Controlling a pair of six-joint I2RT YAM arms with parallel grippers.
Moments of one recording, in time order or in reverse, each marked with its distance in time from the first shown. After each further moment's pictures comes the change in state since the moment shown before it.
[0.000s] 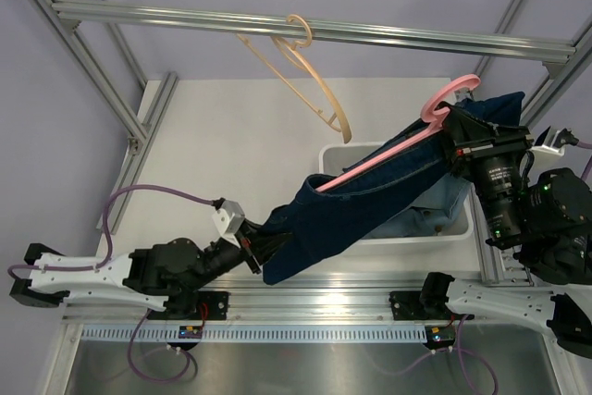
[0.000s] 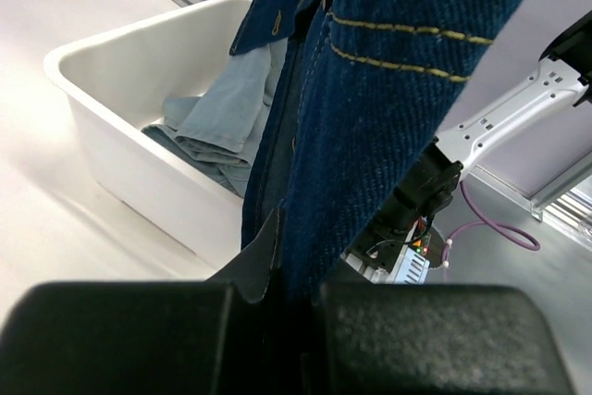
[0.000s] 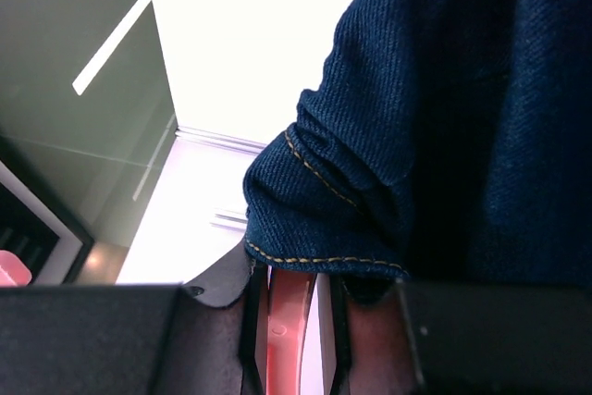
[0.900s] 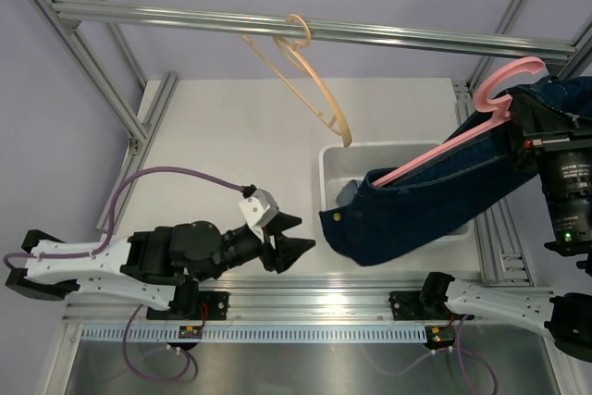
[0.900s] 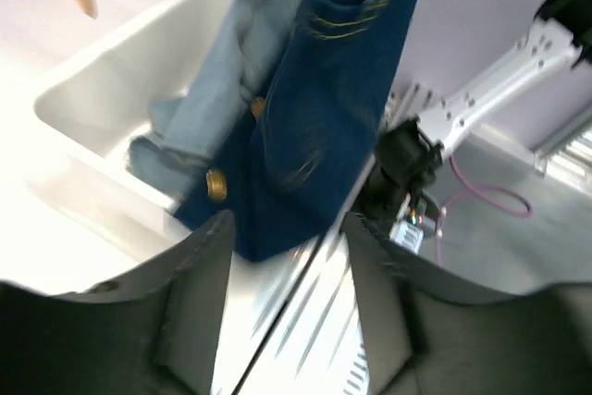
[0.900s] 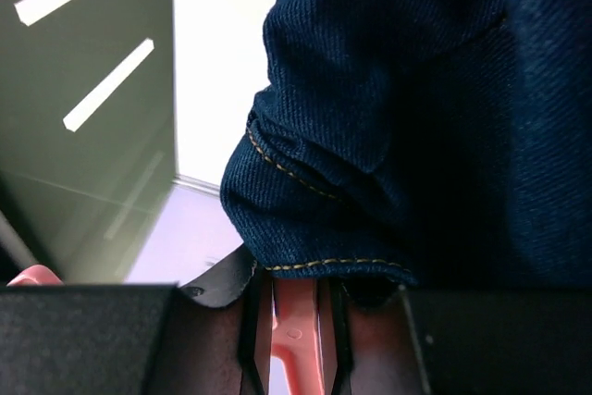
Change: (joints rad) left arm -0.007 0.280 0.393 -0.267 0.075 0.036; right arm -0.035 0.050 0.278 -0.156 0.060 -0.163
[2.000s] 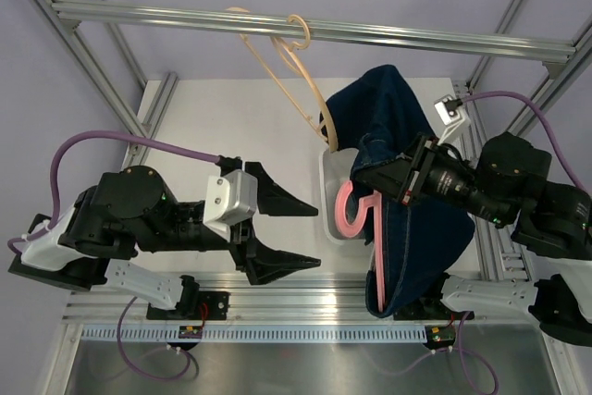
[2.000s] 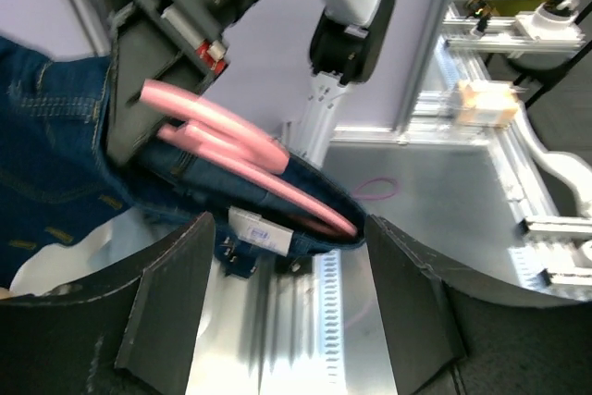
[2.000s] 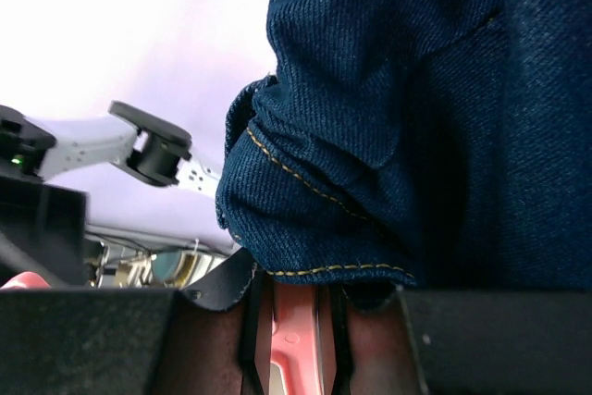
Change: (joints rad) left arm -0.089 0.354 0.896 -0.449 0.362 0.246; right arm -0.006 0.220 0.058 -0.418 -0.878 -0.197
